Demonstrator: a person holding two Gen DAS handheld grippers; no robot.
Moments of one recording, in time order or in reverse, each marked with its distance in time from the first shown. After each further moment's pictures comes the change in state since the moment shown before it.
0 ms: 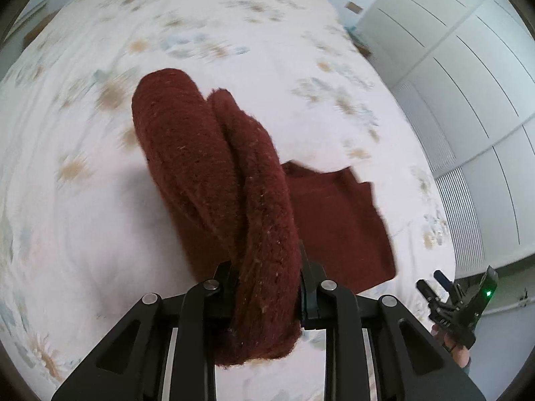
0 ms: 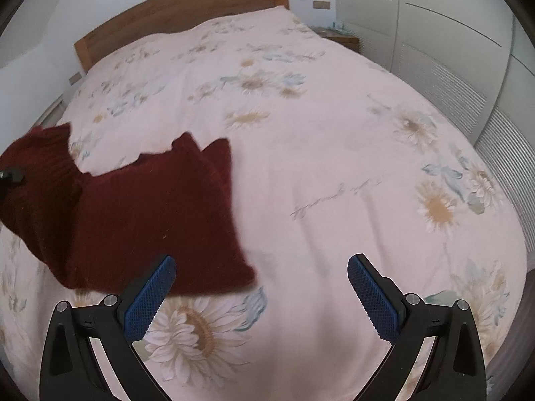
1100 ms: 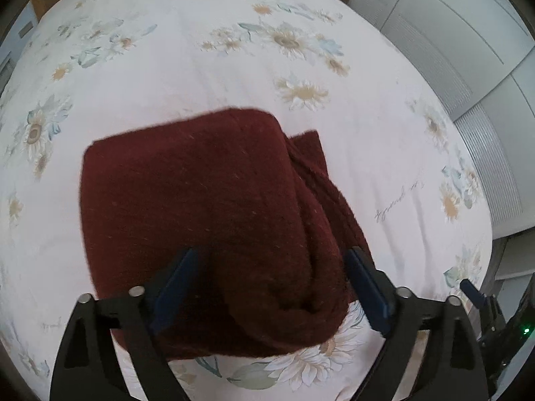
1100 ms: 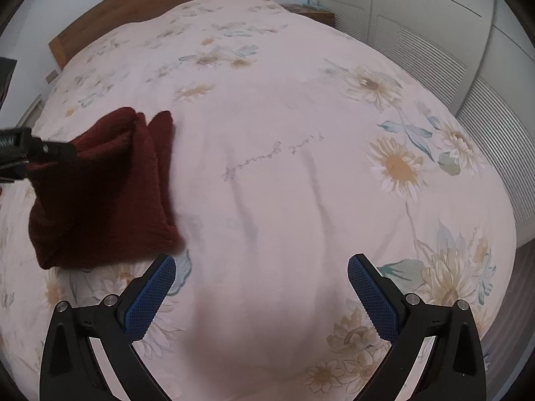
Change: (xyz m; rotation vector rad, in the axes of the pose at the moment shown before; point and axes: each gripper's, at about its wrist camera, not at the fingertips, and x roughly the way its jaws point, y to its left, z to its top) left arm 0.142 -0.146 -0.030 0.155 0.116 0.168; right arm 0.003 -0.057 -0.029 0.056 0.100 -0.049
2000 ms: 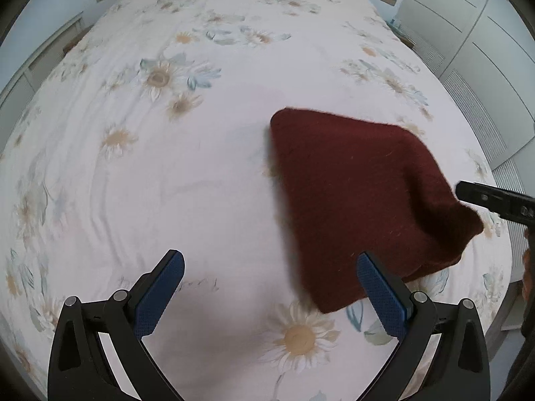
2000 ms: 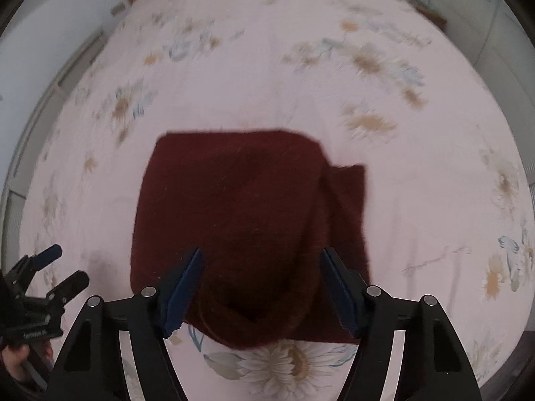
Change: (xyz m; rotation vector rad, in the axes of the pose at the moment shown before) left arm -0.081 0.165 -0.096 -0.202 -0.111 0.107; right arm 0.039 0.207 0.124 -0.278 0.250 0.196
